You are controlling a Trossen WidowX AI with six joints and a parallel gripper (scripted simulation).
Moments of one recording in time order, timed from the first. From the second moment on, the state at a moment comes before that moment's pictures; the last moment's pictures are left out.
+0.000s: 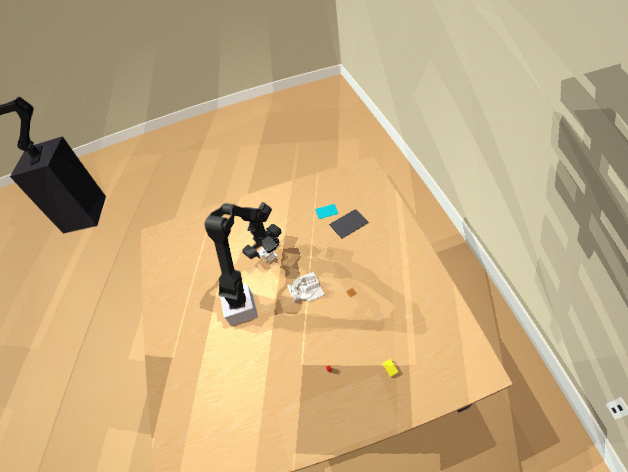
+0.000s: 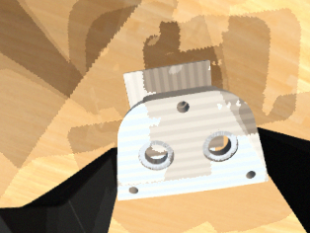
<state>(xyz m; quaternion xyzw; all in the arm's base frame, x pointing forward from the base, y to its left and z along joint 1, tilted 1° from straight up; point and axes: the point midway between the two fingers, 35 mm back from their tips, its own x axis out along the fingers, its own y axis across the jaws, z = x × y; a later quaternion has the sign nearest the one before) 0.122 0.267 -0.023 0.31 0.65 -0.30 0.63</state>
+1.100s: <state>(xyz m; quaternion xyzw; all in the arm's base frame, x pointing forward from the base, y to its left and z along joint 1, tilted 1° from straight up) 0.144 0.251 0.040 0.28 0.66 -0.26 0.65</state>
